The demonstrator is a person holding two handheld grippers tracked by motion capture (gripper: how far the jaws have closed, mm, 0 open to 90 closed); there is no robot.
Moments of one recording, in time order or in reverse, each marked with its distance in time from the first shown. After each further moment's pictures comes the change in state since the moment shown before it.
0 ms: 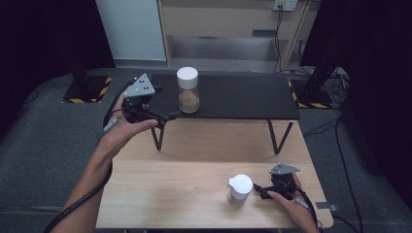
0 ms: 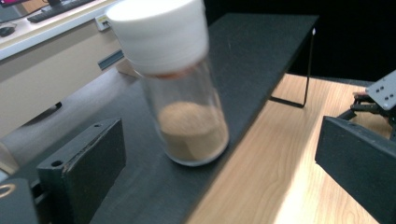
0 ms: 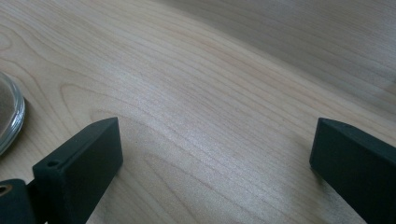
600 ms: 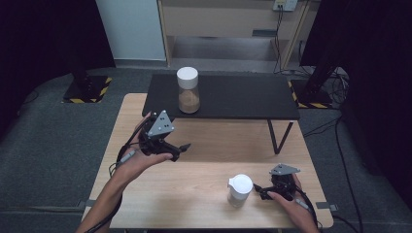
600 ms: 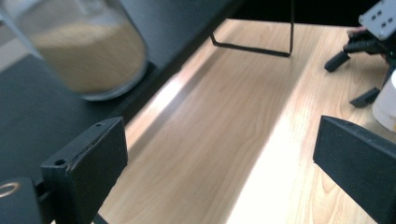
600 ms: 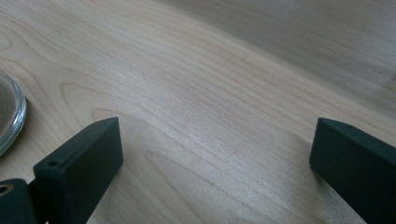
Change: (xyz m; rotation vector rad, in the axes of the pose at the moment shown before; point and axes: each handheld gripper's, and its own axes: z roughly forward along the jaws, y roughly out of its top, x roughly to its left) left arm -0.063 -0.034 0.032 0.128 -0.008 0.059; right arm 0.002 -0.001 -0.001 0.000 -0.006 0.007
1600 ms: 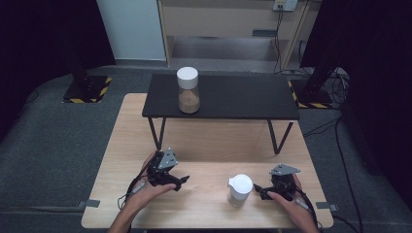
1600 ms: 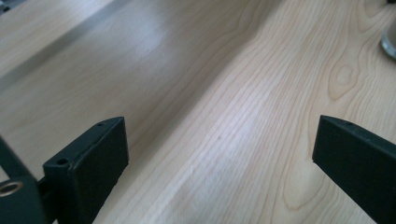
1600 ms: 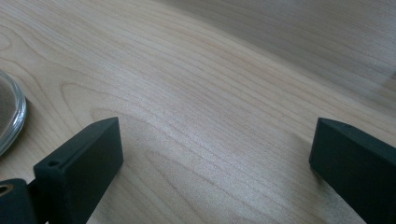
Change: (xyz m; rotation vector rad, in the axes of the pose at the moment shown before) left arm -0.037 -0.108 0.054 0.131 -0.026 -0.155; right arm 0.001 0.000 0.000 0.000 -0.004 0.004
